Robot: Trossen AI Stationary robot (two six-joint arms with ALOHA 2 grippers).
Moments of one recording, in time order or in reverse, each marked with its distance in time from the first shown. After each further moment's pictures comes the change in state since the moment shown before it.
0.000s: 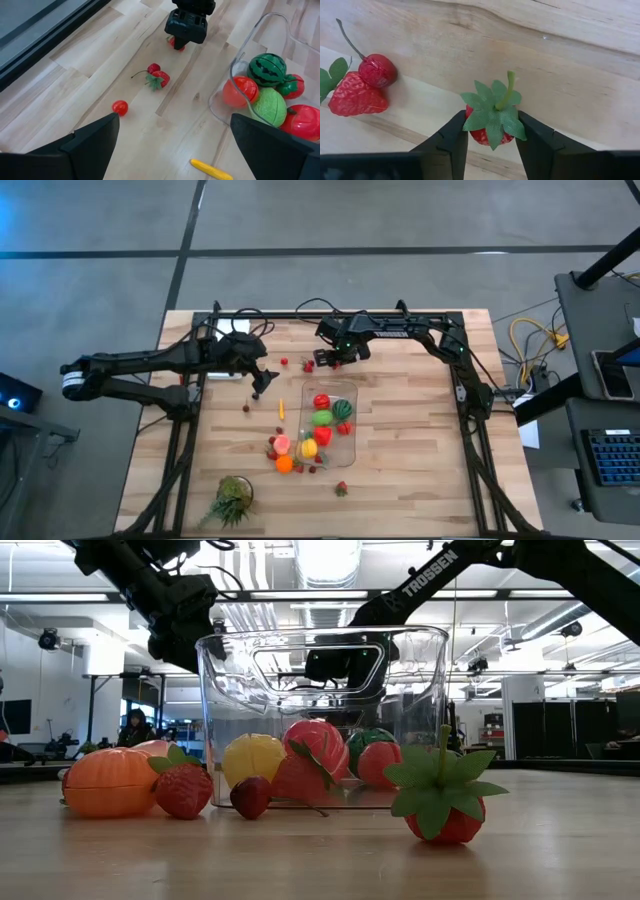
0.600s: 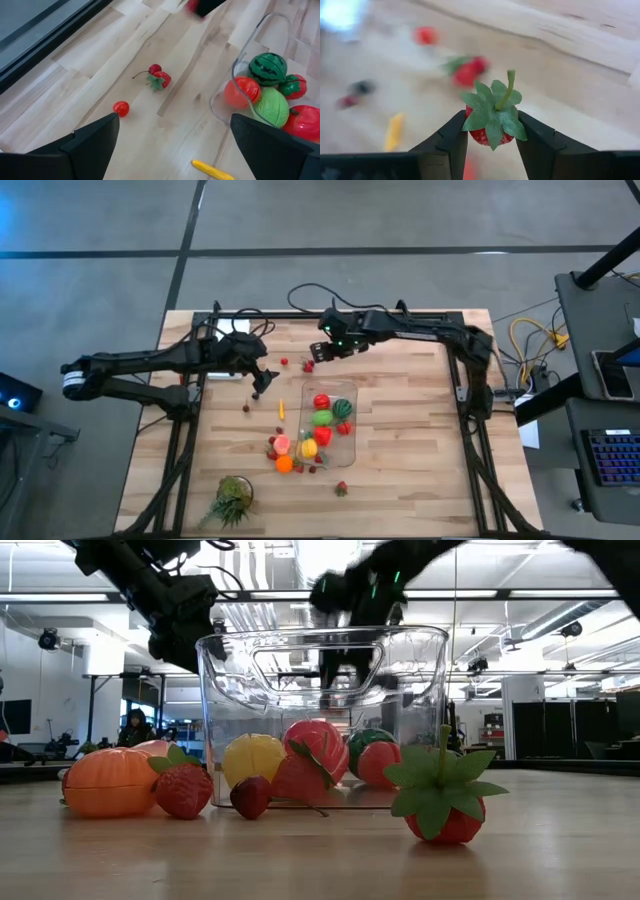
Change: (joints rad) left arm 0.000 0.006 0.000 0.003 -0.007 0.003; right arm 0.089 -0.246 0.000 0.020 0.061 -0.039
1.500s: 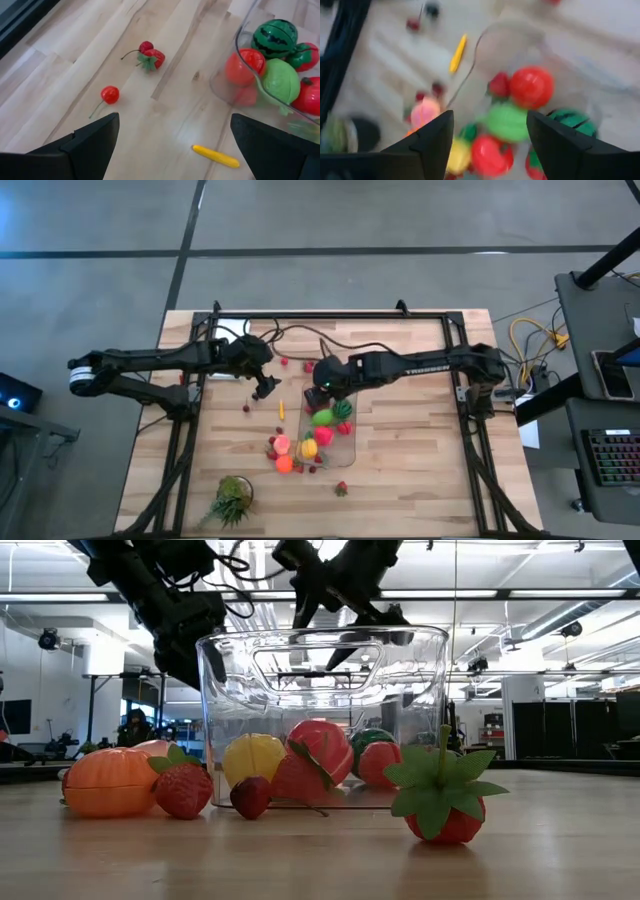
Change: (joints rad) left arm -0.001 0.093 0.000 -0.009 0.053 0.048; right arm 0.336 -0.070 -0.001 -0.018 0.139 0.228
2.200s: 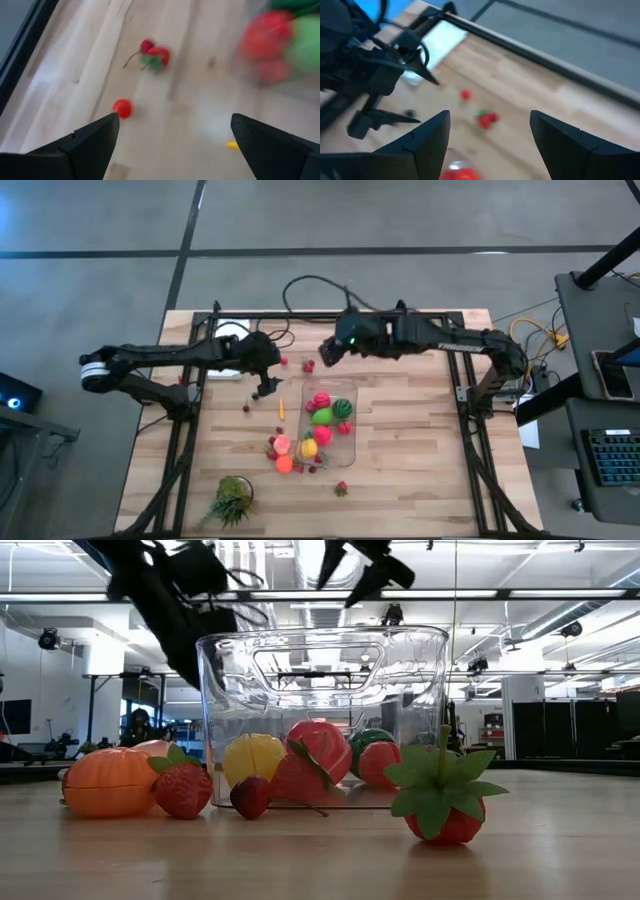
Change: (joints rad) left arm 0.065 0.129 0.011 0.052 0.024 0.324; right arm -0.128 -0.159 0.143 -0.108 0.354 -0.399
